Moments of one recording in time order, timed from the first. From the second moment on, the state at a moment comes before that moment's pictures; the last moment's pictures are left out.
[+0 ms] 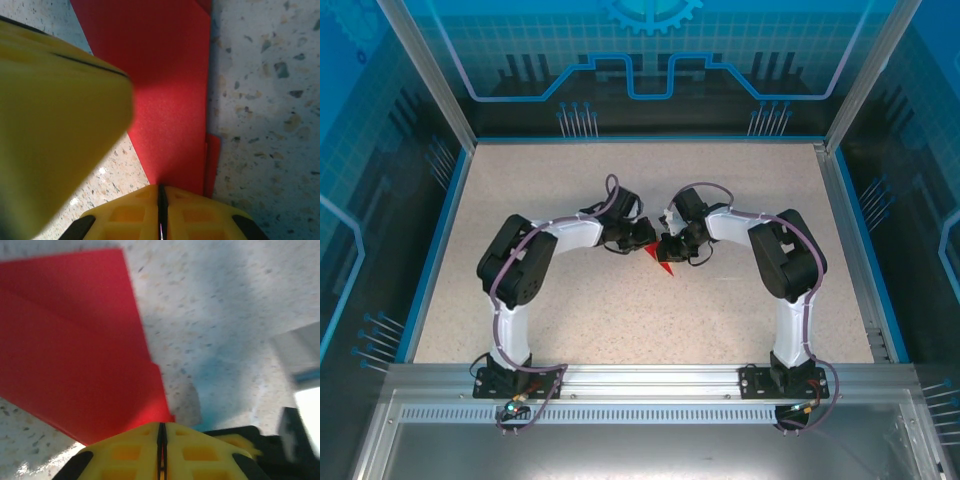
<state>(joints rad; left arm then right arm) -0.50 2.00 1.21 -0.16 0.38 -0.83 0.48 2.02 1.24 -0.50 -0.51 0.31</state>
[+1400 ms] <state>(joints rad) -0.27 2.06 1.15 0.04 0.44 -0.85 0.47 2.02 1.23 -0.51 -0.50 0.31</state>
